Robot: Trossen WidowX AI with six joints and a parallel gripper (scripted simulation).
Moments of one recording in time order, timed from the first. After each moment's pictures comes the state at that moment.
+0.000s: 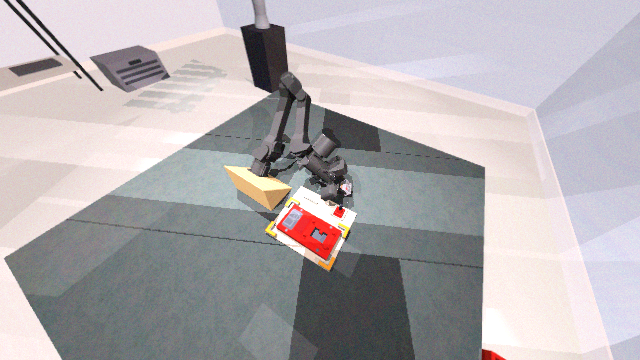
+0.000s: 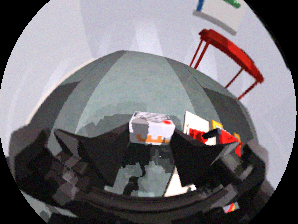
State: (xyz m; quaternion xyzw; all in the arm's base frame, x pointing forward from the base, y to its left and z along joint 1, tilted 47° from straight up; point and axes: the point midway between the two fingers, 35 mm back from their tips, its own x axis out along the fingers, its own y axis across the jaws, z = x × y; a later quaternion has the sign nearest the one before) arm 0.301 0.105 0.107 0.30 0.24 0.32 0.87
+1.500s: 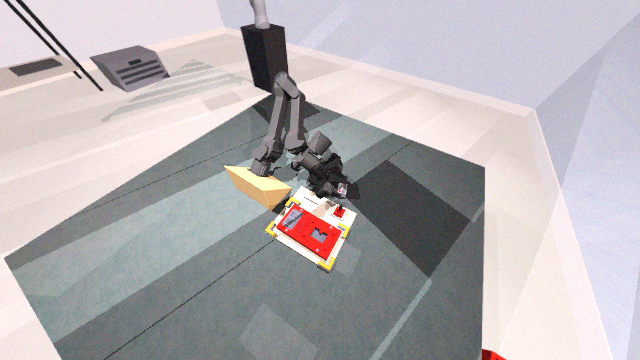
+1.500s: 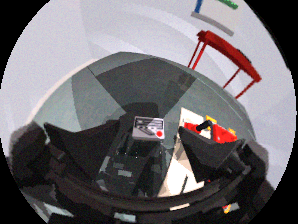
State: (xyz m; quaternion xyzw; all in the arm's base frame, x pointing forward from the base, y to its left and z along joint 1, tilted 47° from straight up) arm 0.285 0.092 0.109 0.30 0.24 0.32 0.87
